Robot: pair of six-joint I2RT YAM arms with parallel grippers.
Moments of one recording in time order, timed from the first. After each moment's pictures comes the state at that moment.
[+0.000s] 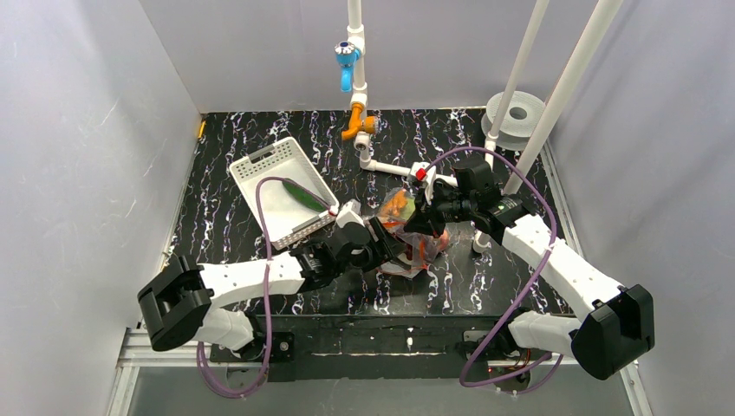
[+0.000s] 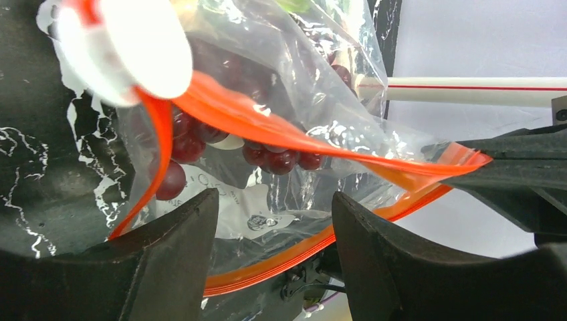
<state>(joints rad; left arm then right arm) -1.05 1.32 0.68 0.07 -0.20 -1.25 0.52 1.18 0.96 -0.46 -0.72 -0.26</state>
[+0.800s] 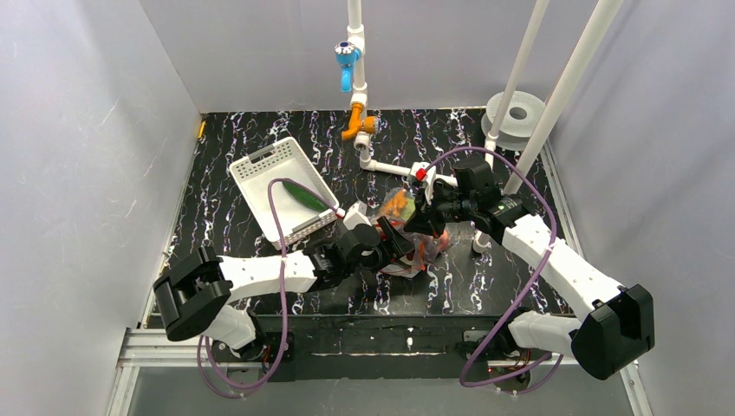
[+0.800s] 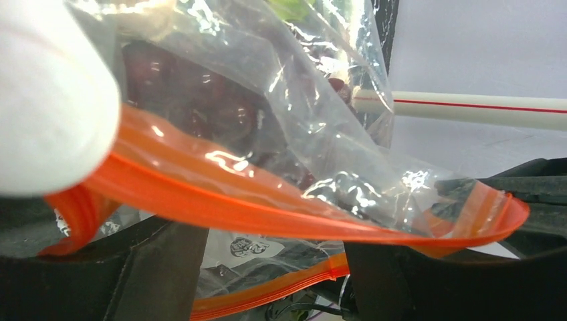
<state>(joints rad) -1.08 1.43 0.72 0.14 -0.24 -1.31 0.52 1.18 0.96 -0.46 -0.72 -0.26</state>
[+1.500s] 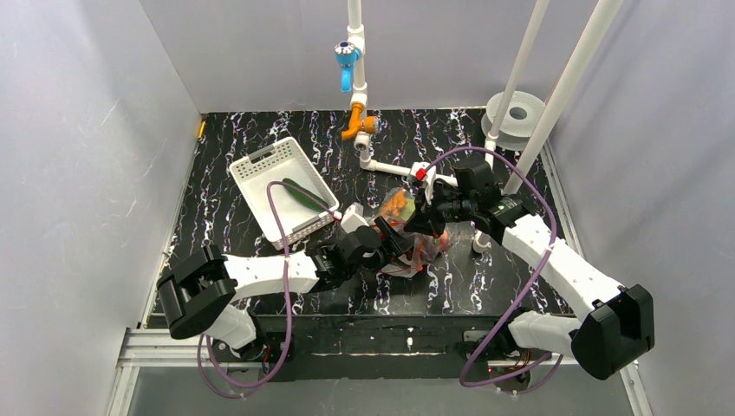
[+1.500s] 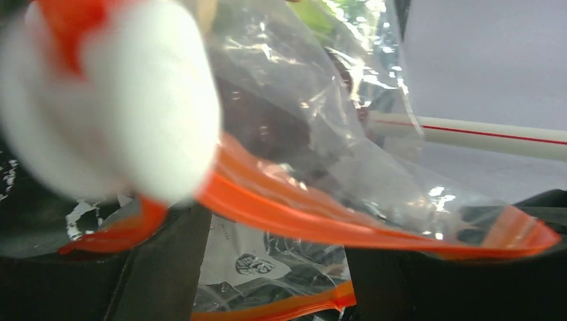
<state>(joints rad) -1.08 1.45 0.71 0.18 -0.30 -1.35 0.52 1.18 0.96 -0.46 -0.72 -0.26</state>
